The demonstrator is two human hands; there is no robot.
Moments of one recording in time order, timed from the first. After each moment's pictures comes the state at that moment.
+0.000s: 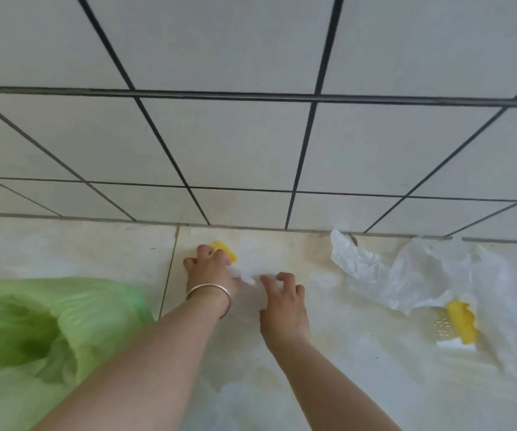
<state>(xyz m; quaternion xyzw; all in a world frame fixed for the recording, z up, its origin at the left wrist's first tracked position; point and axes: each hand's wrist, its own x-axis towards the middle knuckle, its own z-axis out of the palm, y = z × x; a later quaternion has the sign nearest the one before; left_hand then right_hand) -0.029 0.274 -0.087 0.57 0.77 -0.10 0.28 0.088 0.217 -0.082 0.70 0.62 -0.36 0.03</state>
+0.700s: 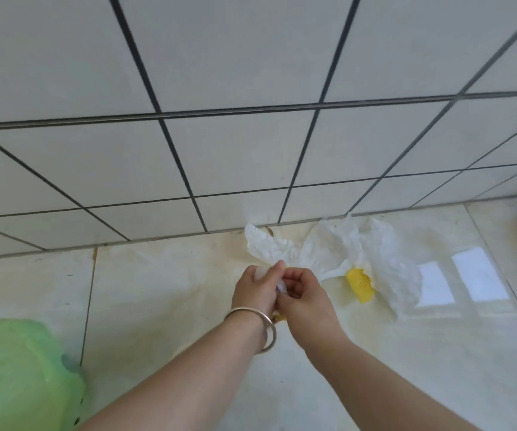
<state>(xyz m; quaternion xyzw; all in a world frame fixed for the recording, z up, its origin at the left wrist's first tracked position) 0.144 0.217 -0.025 0.24 0.66 0.22 0.68 0.213 0.176 0.003 0.70 0.23 -0.57 -0.38</state>
